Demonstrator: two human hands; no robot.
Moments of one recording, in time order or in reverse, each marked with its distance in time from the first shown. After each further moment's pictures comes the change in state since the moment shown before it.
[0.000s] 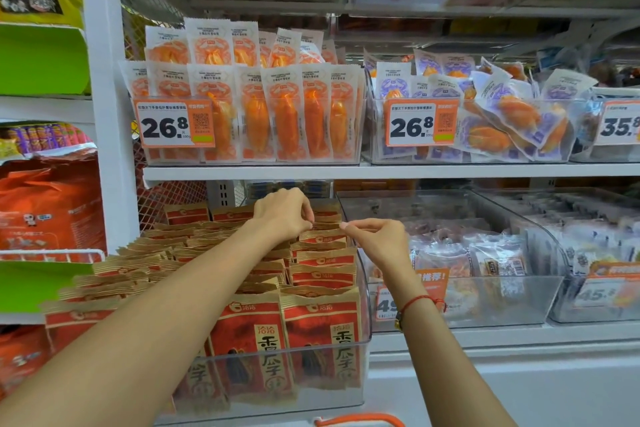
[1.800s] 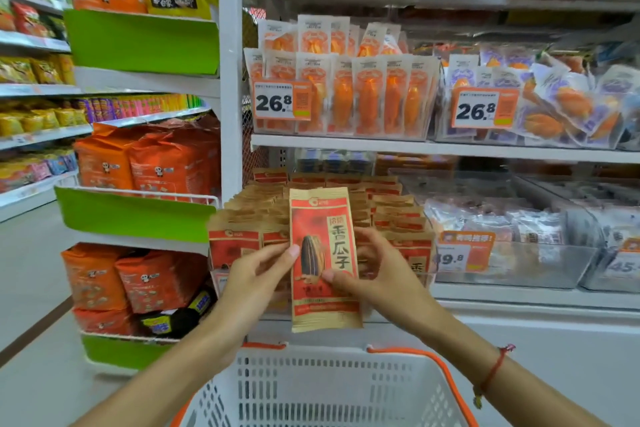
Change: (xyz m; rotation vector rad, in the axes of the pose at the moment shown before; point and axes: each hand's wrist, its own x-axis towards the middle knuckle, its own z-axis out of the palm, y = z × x) left_hand -0.251 -0.083 -0.034 -1.252 0.031 -0.349; right_hand -0.191 -0.057 0.035 -0.027 -0.489 -0.131
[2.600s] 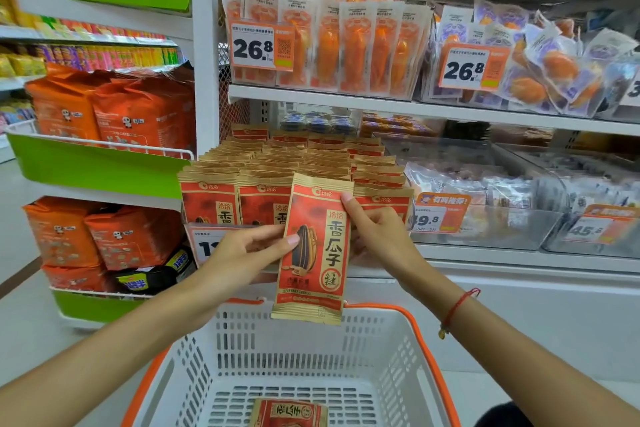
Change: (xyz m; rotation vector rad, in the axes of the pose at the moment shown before) left_hand -0.008 -0.017 0.005 0.071 -0.235 -0.126; right_hand 0.003 0.013 -0.012 -0.045 0.109 0.196
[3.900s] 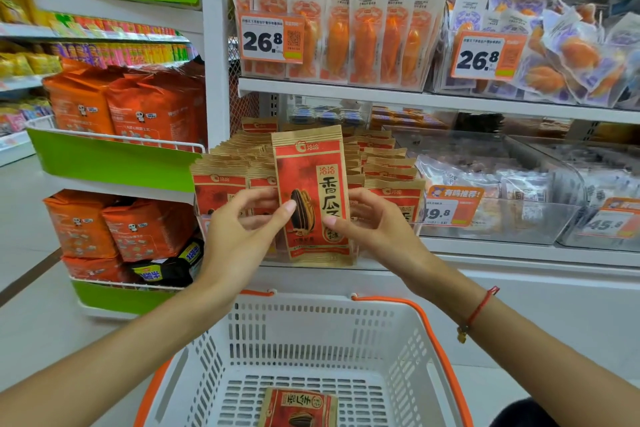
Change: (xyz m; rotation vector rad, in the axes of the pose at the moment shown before) left_hand -0.003 0.004 0.008 -0.053 0.469 0.290; right_hand -0.014 -0.003 0.002 0.180 -0.222 -0.199
